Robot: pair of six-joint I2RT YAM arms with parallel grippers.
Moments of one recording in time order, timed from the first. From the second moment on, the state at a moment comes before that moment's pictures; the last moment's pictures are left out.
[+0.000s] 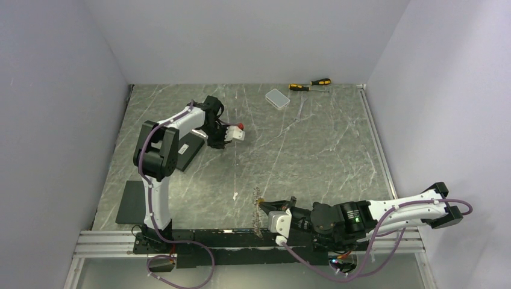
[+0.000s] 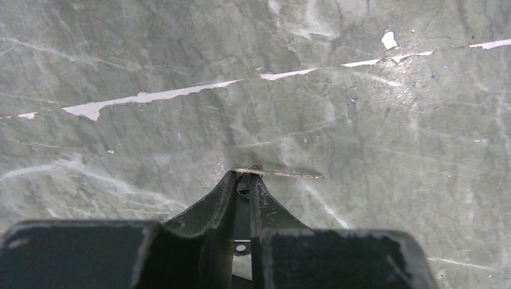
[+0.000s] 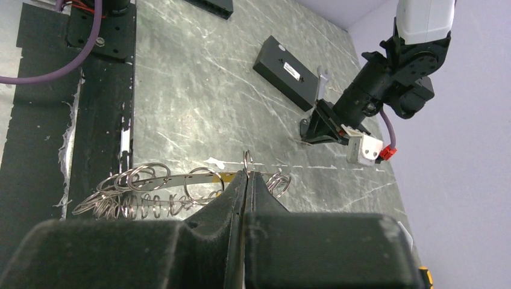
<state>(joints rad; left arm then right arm) -0.34 2.07 1.53 -0.82 0.47 1.35 1.71 0.68 0.61 -0.13 0.46 -0.55</state>
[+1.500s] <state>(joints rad) -0.35 1.26 1.03 -0.25 0.70 0.51 1.71 0.75 0.61 -0.10 0.44 -0.60</state>
